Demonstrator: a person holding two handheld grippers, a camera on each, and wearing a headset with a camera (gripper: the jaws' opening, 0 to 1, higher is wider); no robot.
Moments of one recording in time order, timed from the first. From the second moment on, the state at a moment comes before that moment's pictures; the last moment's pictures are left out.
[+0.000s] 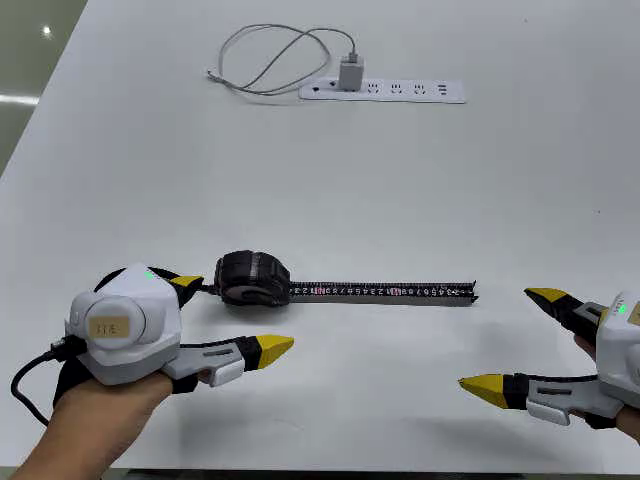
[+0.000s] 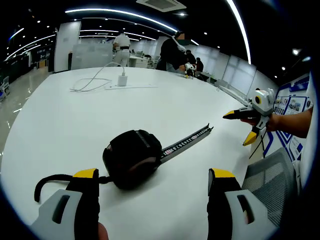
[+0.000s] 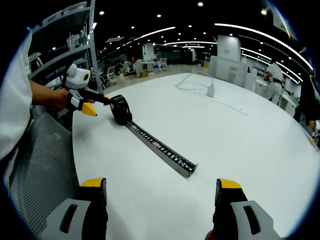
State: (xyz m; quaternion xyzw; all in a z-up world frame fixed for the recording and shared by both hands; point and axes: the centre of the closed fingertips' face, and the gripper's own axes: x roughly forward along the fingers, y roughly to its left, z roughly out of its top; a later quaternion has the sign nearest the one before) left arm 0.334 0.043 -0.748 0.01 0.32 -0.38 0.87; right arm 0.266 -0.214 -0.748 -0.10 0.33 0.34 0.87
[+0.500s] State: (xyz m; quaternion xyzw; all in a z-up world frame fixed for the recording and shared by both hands) left arm 0.342 0.033 -0.746 -0.01 0.32 -0.36 0.88; right arm 0.271 -0.216 -0.749 -0.10 0.33 0.34 0.87
